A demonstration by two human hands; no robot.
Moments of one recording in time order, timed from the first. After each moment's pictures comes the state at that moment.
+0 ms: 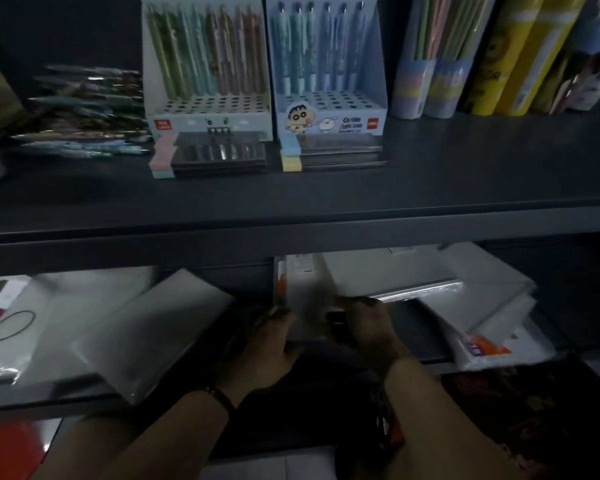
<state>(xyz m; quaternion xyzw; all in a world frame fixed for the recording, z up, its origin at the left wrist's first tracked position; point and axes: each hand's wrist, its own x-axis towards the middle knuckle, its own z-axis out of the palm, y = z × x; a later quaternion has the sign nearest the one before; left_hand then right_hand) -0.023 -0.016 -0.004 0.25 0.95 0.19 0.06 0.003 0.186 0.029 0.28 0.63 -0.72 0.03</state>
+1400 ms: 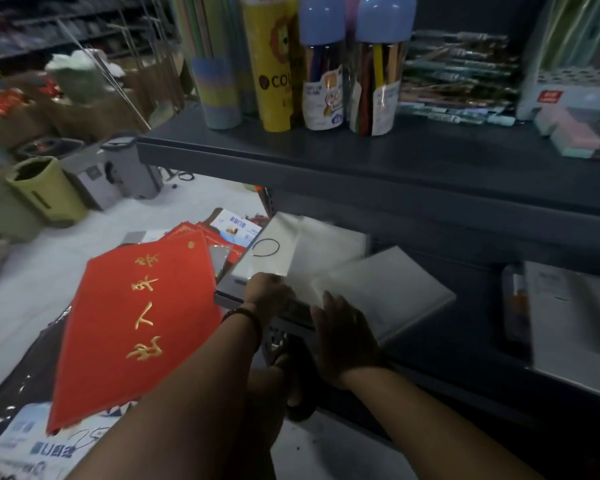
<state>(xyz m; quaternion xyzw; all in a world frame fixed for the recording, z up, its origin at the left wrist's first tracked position) -0.023 -0.389 -0.004 -0.29 0.80 0.52 0.06 0.004 -0.194 -0.046 -0.29 0.95 -0.05 0.12</state>
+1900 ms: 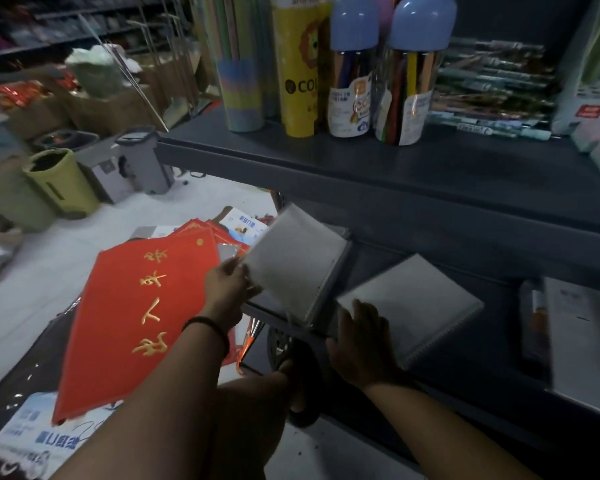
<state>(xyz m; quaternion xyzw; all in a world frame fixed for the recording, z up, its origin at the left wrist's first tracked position) 0.000 -0.440 0.019 -0.34 0.60 0.71 -0.14 -0.009 -0.199 -0.047 -0.20 0.98 -0.06 0.07</state>
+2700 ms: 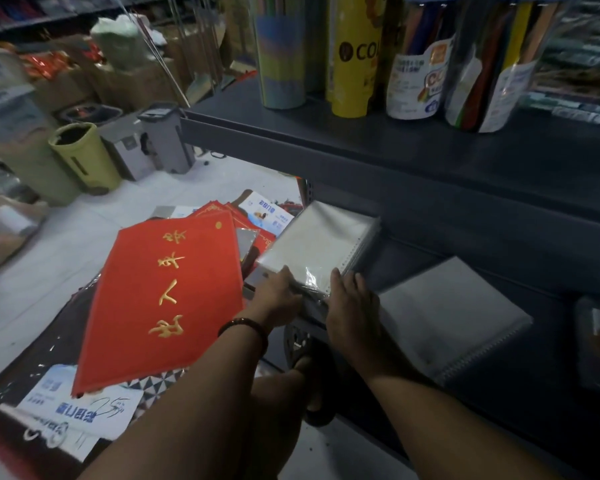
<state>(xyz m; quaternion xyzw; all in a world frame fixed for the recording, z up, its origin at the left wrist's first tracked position) -0.019 -0.437 -0.018 -0.22 0.91 0.34 0.09 -0.050 -0.280 -0.051 -0.19 0.97 -0.12 -0.01</state>
